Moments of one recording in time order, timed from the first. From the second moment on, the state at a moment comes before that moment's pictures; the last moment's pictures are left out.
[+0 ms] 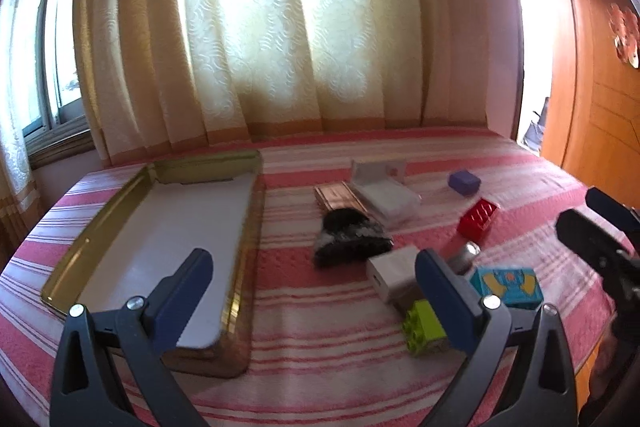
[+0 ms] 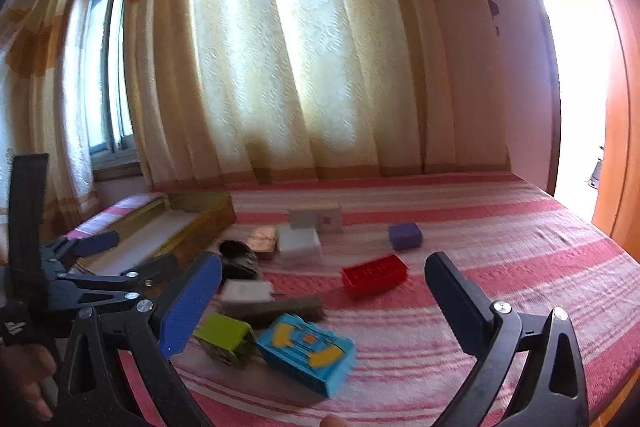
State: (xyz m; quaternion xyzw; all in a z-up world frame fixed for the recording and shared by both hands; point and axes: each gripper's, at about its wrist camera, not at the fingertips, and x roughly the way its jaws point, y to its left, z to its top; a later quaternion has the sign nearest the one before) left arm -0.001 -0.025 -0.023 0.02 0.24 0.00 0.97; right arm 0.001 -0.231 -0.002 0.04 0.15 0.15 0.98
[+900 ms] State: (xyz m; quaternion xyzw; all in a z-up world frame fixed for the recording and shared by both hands) left arm -0.003 -0.058 -0.037 0.04 0.28 -0.05 0.96; right arm 0.043 -0.221 -0.062 -0.03 0.33 0.23 0.91
